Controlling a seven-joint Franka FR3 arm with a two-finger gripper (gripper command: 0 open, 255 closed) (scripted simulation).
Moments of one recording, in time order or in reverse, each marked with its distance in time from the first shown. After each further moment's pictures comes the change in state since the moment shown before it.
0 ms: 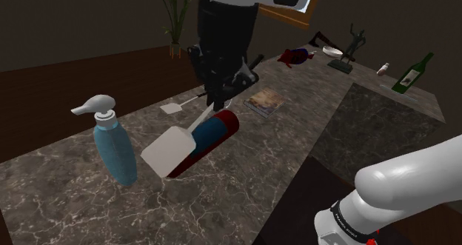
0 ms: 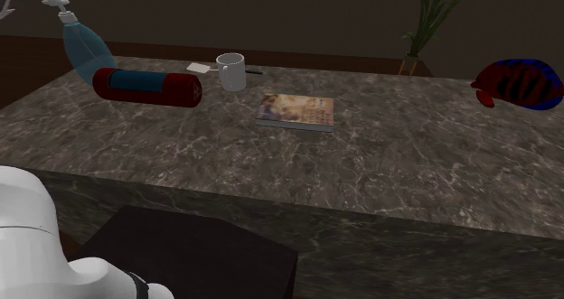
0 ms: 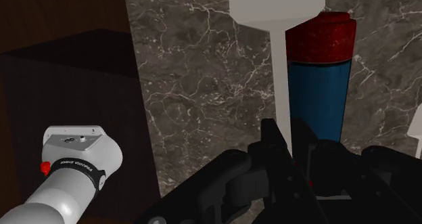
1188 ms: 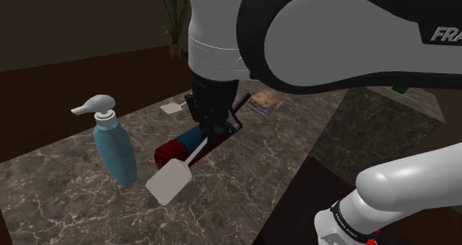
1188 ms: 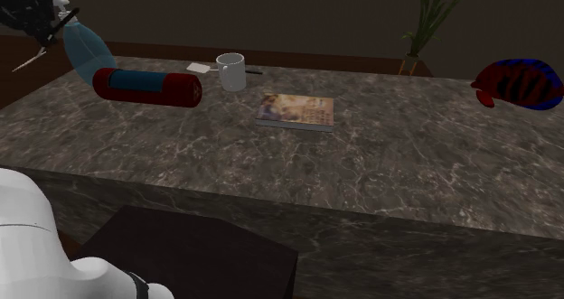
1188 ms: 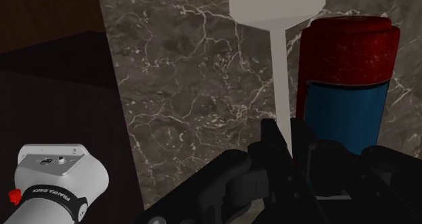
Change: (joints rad) arm 0.058 -0.081 -0.045 -0.290 0.072 0.240 -0.049
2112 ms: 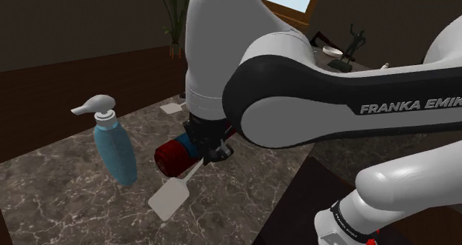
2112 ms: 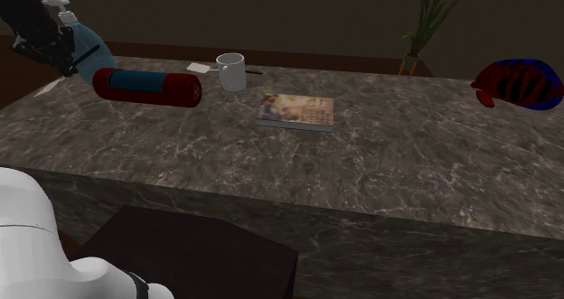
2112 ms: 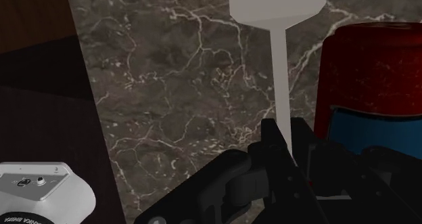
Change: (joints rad) arm -0.022 0.024 0.073 -0.162 -0.002 0.185 0.014
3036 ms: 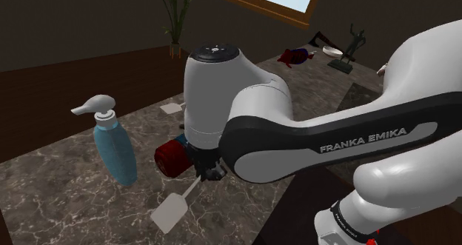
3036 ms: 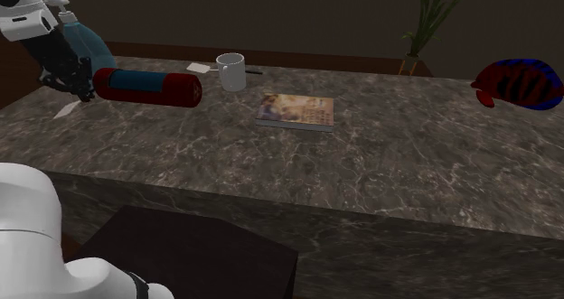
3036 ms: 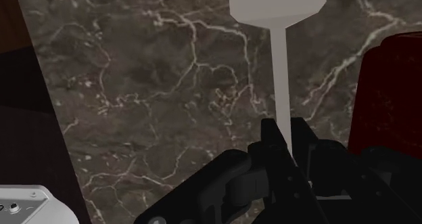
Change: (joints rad) arm -0.129 0.096 0.188 -0.131 -0.070 0.198 0.066
